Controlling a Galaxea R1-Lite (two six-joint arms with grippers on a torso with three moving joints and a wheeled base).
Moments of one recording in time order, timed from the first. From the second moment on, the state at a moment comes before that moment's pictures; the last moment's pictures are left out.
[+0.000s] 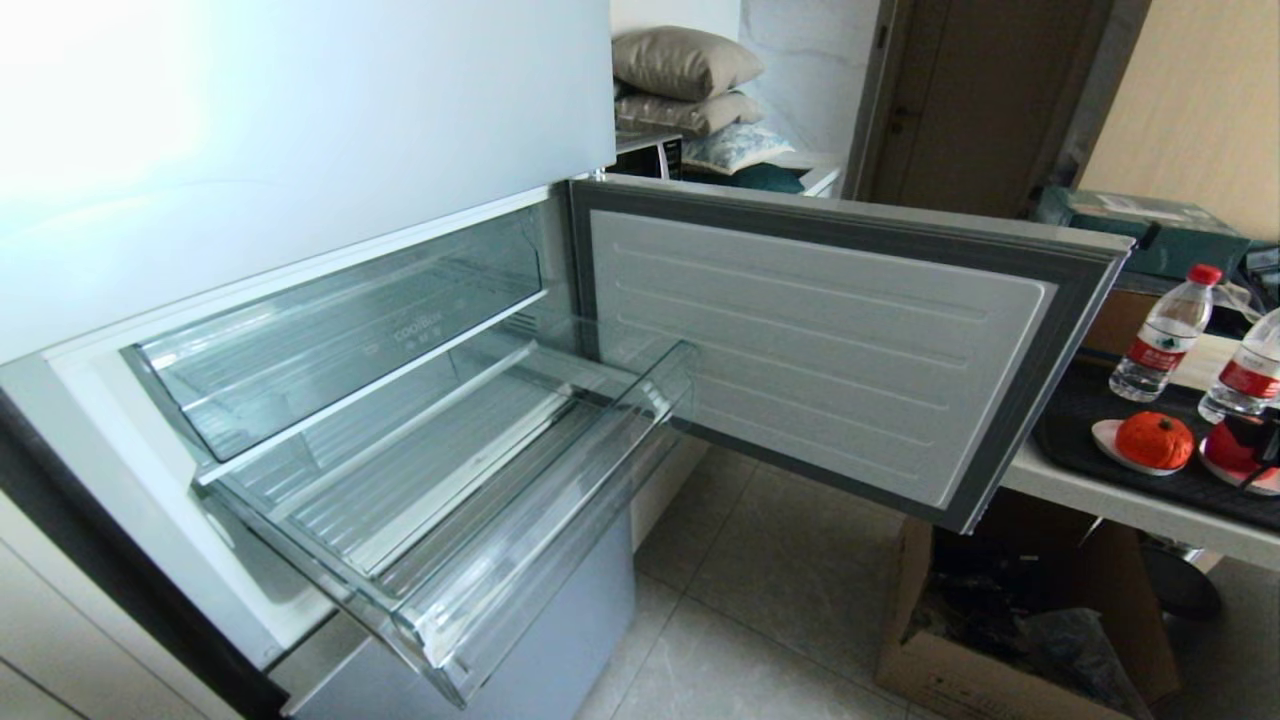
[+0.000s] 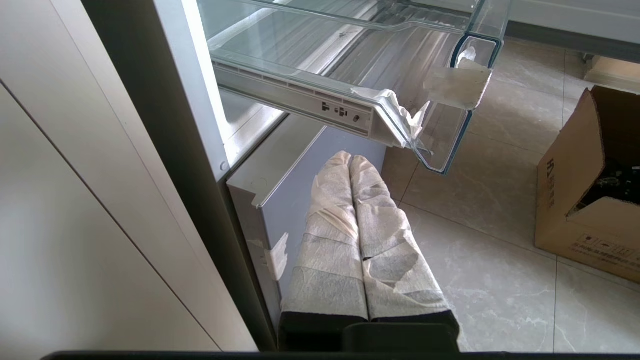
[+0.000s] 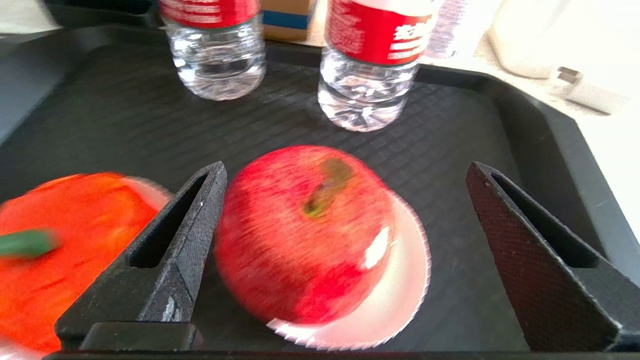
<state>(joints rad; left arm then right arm) 0.00 0.00 -0.05 0.12 0.01 0.00 -0.75 2.44 -1.48 -0.83 0.27 -0.11</state>
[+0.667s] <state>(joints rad) 0.00 0.00 -0.05 0.12 0.01 0.00 -0.72 2.51 -1.53 -0.82 0.27 -0.11</state>
